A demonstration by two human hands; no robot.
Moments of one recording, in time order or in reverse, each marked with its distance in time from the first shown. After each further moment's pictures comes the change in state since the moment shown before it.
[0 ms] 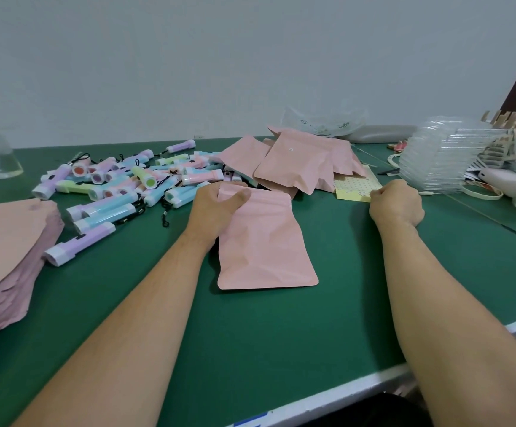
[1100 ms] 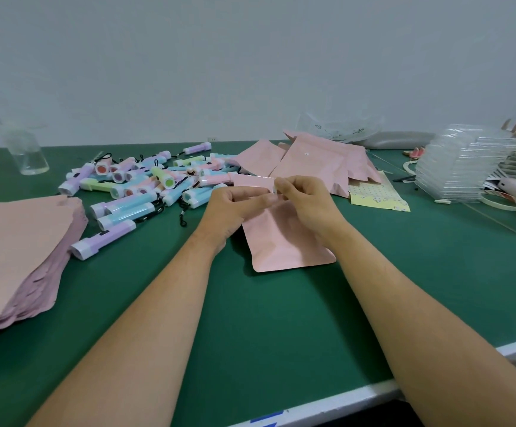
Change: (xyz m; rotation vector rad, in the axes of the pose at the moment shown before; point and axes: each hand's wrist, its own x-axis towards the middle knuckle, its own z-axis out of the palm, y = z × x) left_hand -0.001 -0.005 -0.011 -0.219 -0.223 0.012; right_hand -0.126 -0.102 0.004 0.883 -0.632 -0.554
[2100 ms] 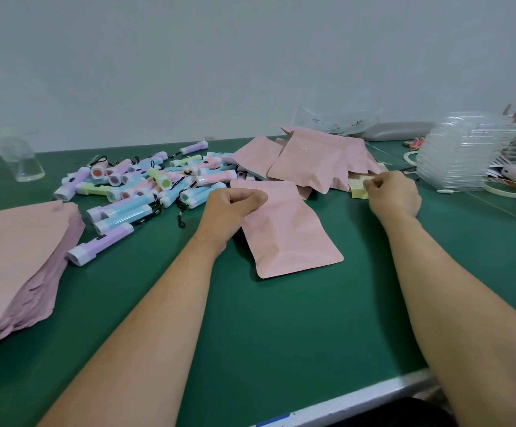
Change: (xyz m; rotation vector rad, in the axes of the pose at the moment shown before) left_hand 0.008 -0.011 0.000 0.078 0.100 -0.017; right_hand 0.034 0.074 -0.124 -0.811 0.523 0.333
